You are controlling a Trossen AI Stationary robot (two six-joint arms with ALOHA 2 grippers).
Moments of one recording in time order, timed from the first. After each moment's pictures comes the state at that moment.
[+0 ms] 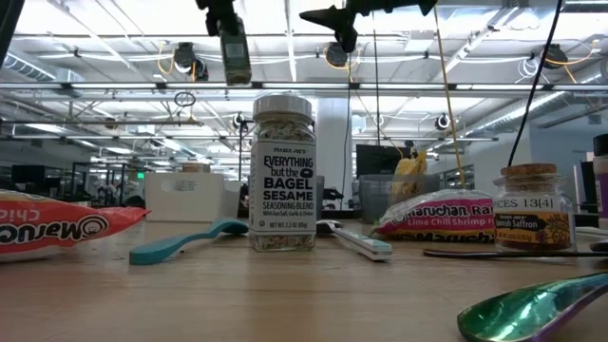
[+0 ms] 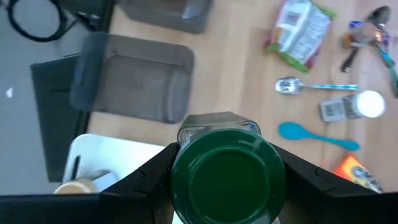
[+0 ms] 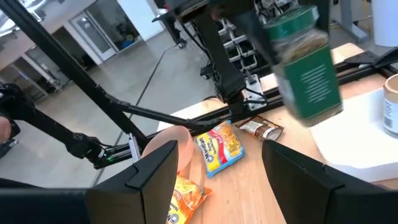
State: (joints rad) left arm 0.49 1.70 2.13 -1.57 0.21 0.27; right arm -0.31 1.46 1.33 -0.07 -0.53 0.38
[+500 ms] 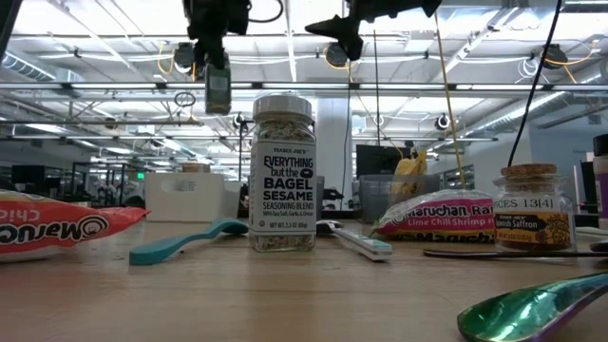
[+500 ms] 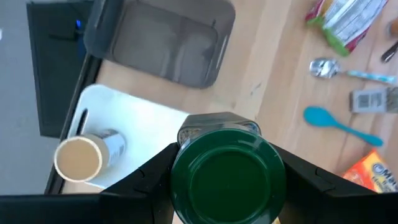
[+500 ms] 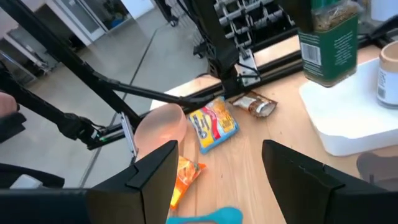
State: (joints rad) left arm 0.63 1.68 1.97 -1.57 0.23 0.27; right arm -0.31 1.46 1.33 -0.19 -0.53 0.34
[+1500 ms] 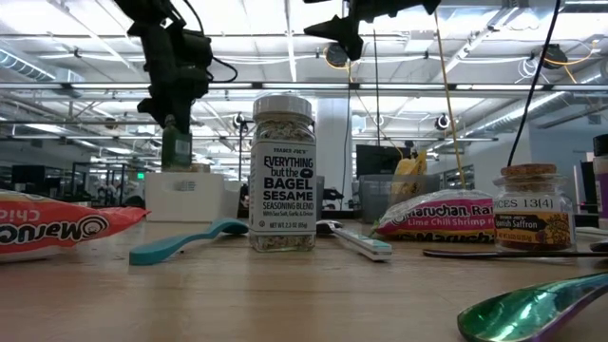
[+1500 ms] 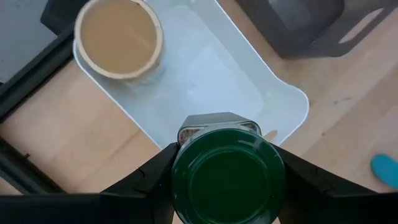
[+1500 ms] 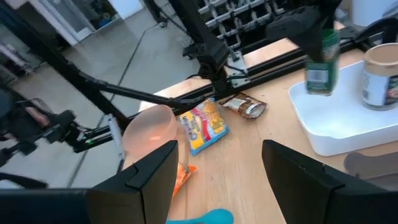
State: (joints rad) left arm 0.87 1.44 1.28 -1.12 0.18 0.00; right arm -0.29 1.46 1.33 -0.19 -0.45 0.32
